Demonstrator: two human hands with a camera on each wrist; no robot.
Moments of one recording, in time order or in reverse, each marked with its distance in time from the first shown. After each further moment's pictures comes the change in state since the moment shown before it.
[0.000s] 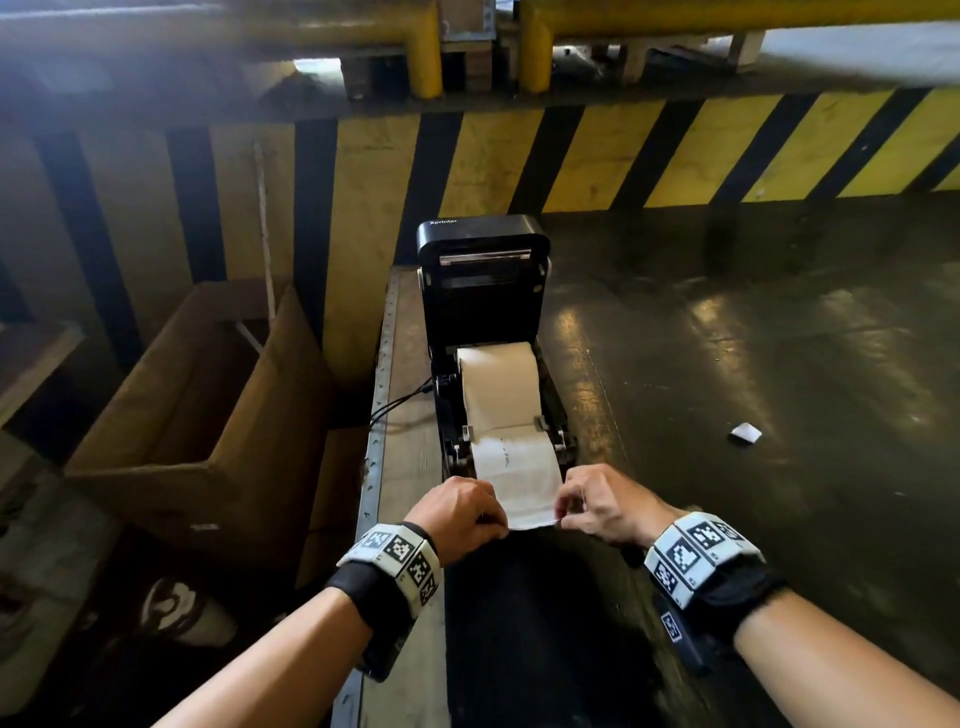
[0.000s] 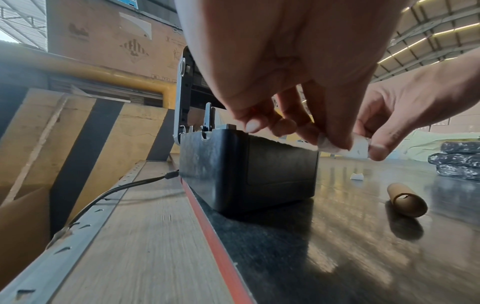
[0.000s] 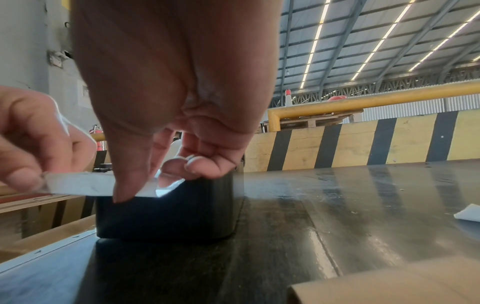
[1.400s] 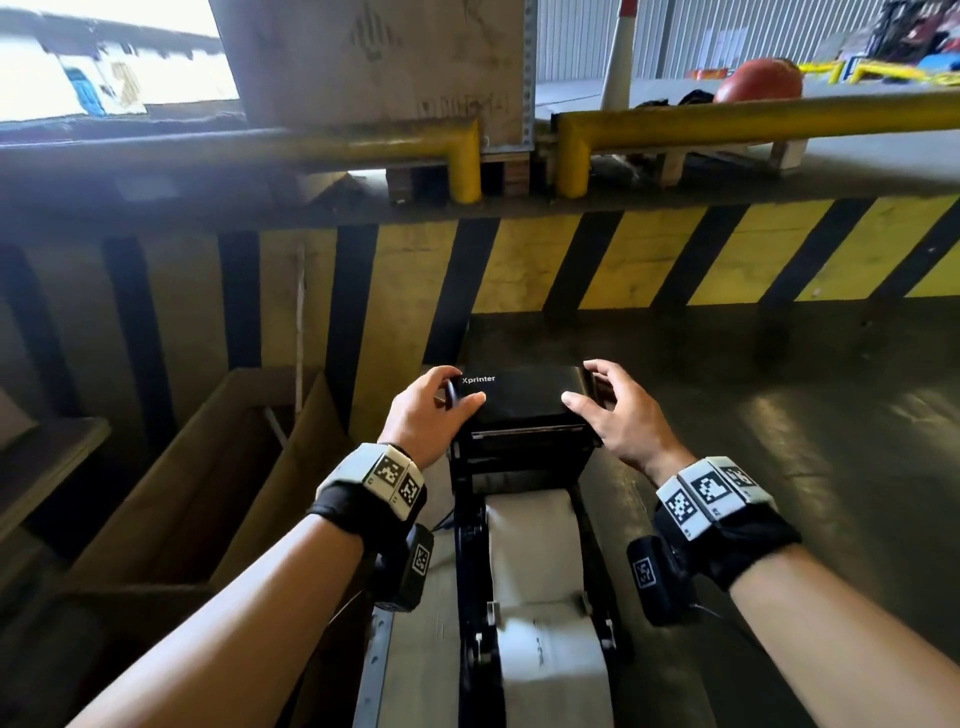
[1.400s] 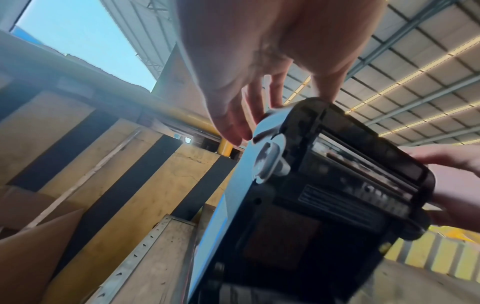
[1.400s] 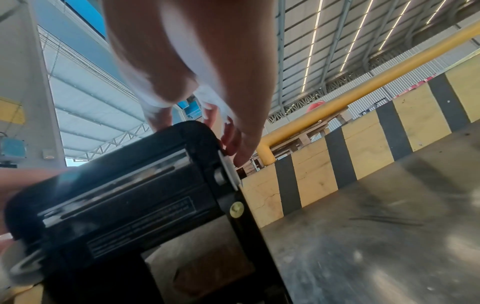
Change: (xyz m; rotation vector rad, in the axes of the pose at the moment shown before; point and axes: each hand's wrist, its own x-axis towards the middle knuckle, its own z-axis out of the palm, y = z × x) left_hand 0.135 -0.063 -0.193 -0.334 0.640 -0.379; right_hand 0.160 -0.017 -0.175 0.473 0.700 -0.012
